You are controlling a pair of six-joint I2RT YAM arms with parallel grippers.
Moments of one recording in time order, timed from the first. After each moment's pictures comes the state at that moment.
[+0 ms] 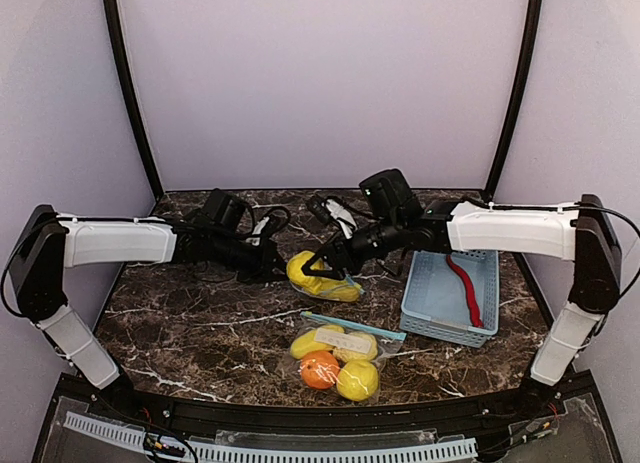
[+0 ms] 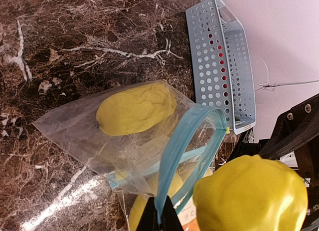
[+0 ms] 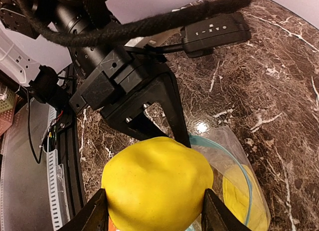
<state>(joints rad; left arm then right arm) -0.65 1.60 1.02 -0.21 0.53 -0.66 0.86 1.69 1.27 -0.21 -0.52 0.08</state>
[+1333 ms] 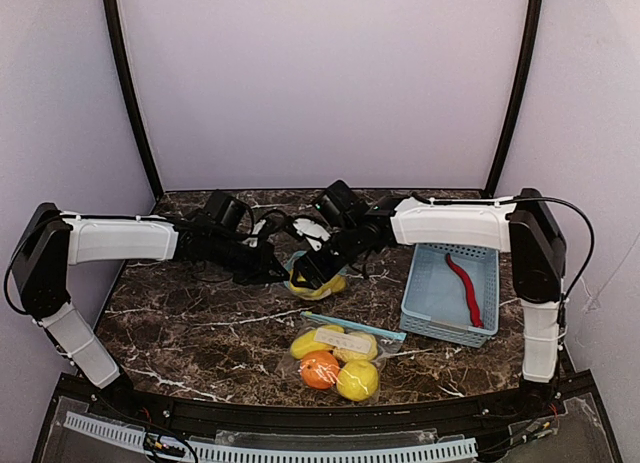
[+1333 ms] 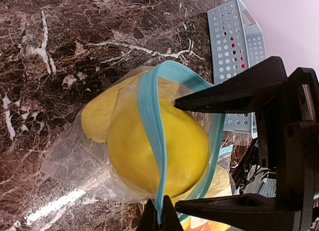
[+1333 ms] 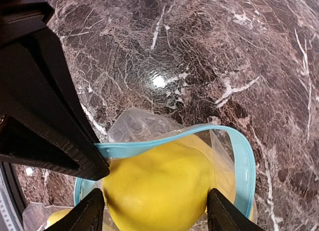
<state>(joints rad) -0.63 1.62 1.03 -0.27 0.50 -0.64 0.93 2.03 1.63 -0.51 -0.22 0.03</state>
